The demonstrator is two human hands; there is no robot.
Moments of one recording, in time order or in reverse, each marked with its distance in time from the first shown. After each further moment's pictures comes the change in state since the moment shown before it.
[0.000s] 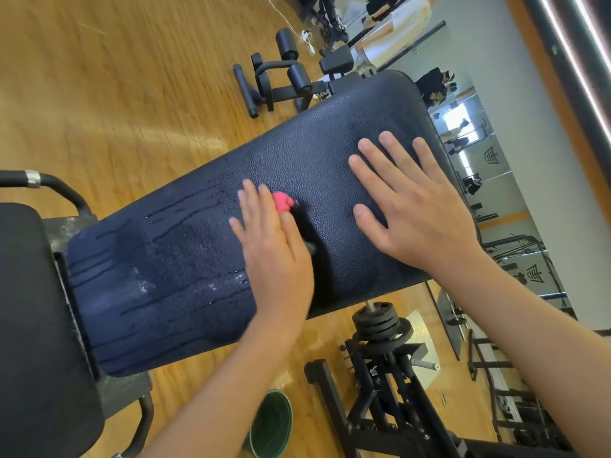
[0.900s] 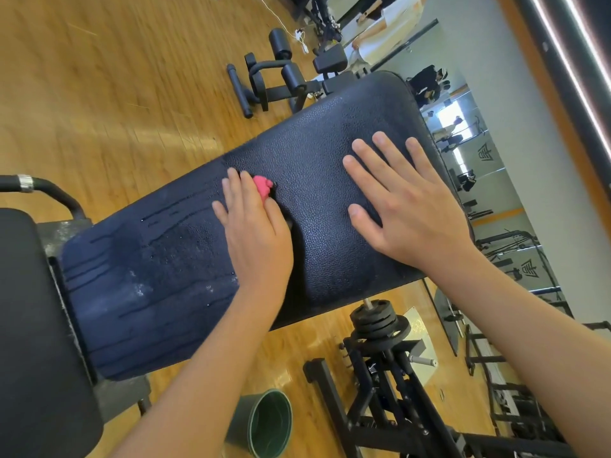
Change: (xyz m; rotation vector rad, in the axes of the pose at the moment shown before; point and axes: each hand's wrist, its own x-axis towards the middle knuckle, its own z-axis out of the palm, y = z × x) left_hand 0.036 -0.017 0.003 0.168 -0.046 -0.024; right_hand -0.001 0.002 0.000 0.004 0.005 0.004
